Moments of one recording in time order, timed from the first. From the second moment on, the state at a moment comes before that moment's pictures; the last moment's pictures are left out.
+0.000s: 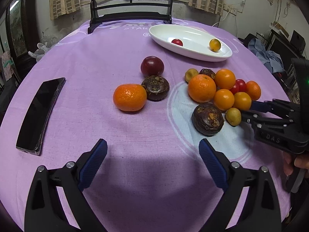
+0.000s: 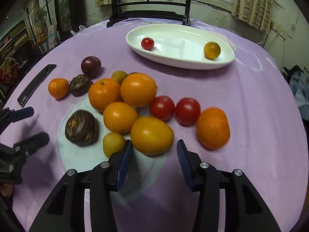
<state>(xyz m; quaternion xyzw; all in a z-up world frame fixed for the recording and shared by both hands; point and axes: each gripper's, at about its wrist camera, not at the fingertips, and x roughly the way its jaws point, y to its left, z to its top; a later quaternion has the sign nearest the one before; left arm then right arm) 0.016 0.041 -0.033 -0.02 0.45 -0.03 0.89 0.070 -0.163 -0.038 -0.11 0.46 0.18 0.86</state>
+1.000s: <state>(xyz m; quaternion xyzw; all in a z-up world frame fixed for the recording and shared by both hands) 0.070 0.056 -0.030 -0.01 0.47 -0.02 0.88 0.014 -0.214 -0.008 -0.02 0.43 0.20 0.88</state>
